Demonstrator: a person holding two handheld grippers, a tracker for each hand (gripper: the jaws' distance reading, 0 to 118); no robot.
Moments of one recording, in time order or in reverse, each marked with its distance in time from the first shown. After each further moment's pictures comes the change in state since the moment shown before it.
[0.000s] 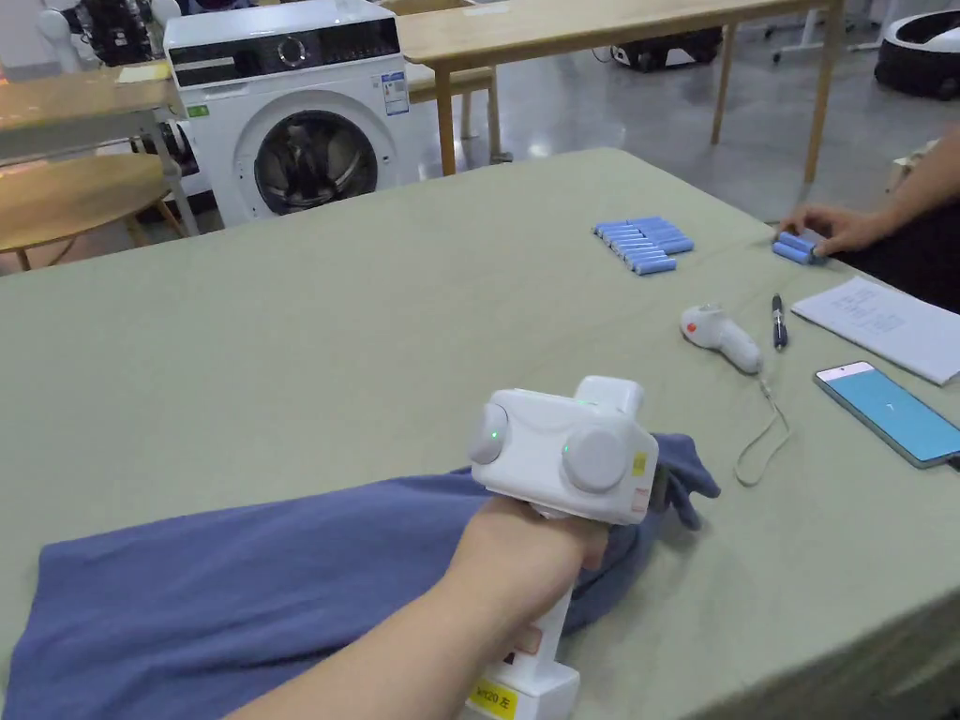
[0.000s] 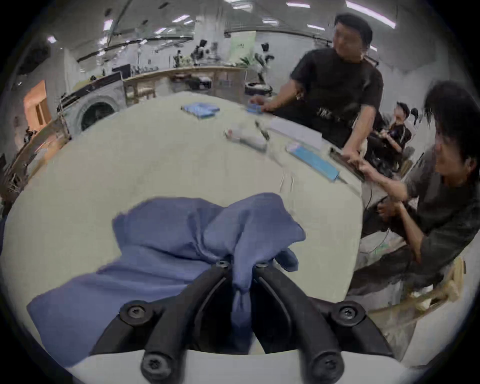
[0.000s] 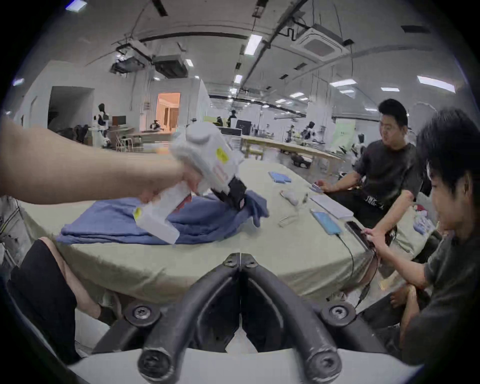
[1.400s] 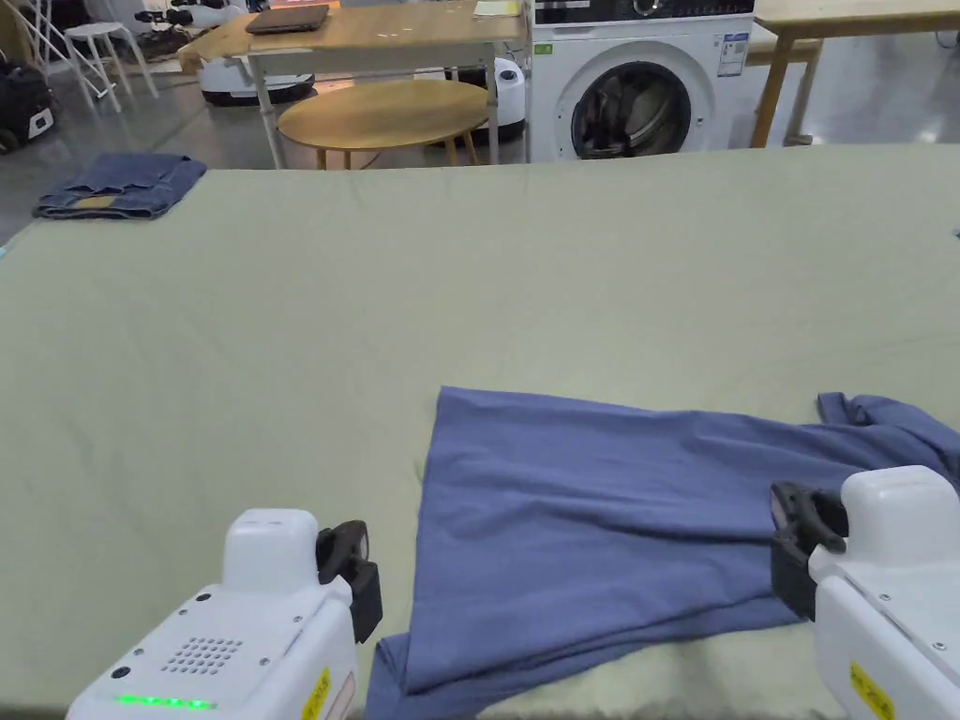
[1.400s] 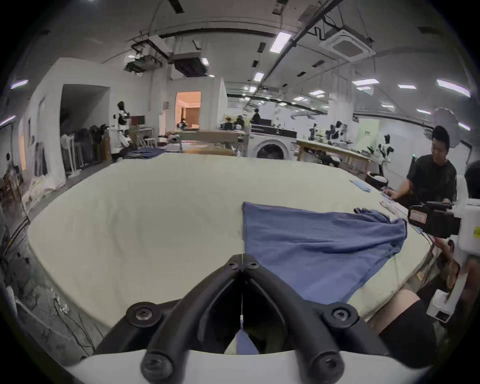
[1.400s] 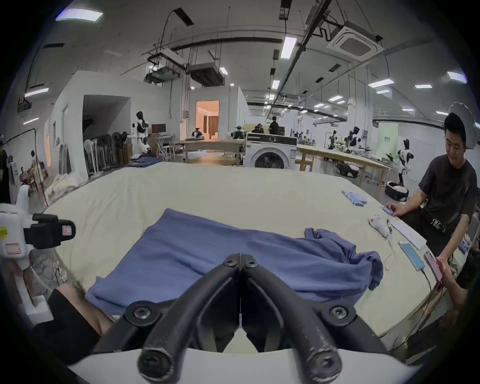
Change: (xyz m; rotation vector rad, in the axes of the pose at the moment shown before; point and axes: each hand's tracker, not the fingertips) left arm -0.178 -0.332 0.353 0.447 0.614 0.437; right arm -0.183 0.064 -0.116 0.036 0.268 0.024
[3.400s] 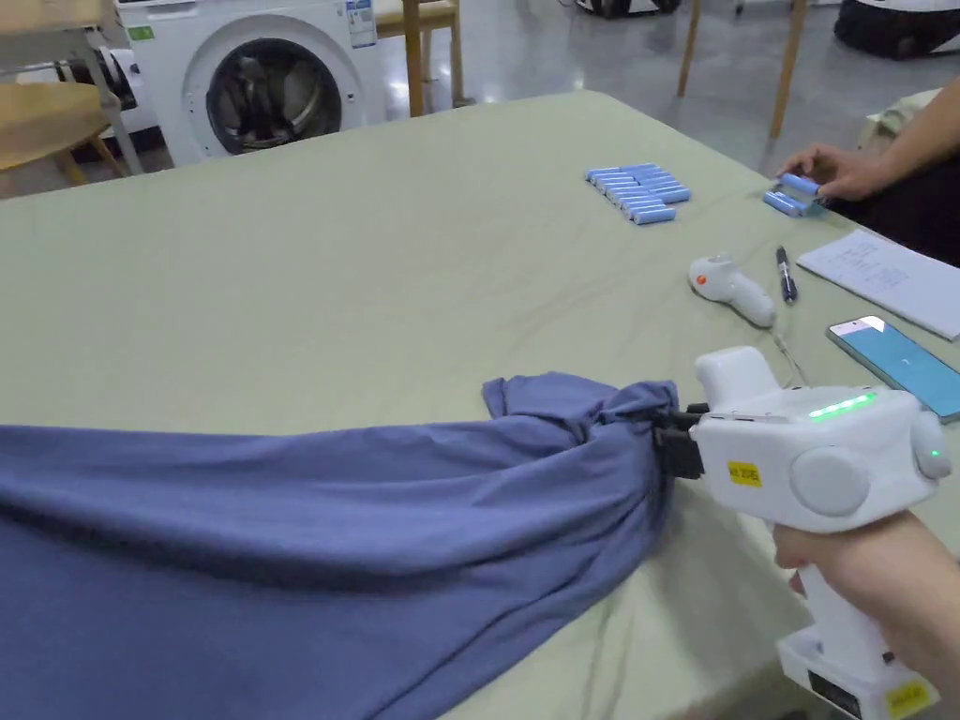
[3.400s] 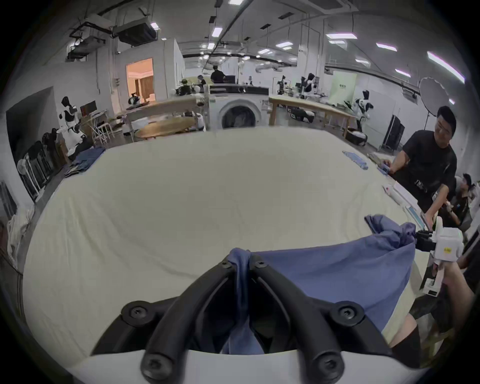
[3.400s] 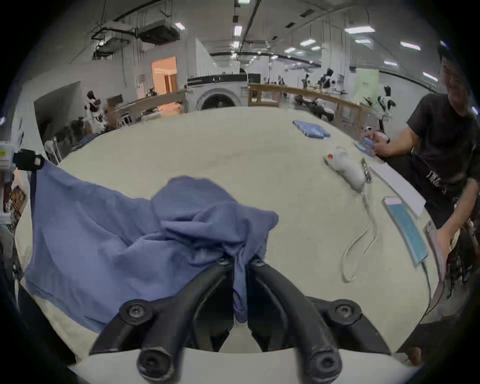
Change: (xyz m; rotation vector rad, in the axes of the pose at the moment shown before) left arm -0.004 0.178 -0.193 -0.182 -0.107 -0.119; right arm 0.262 -0.012 -0.122 -0.281 -0.153 -0.136
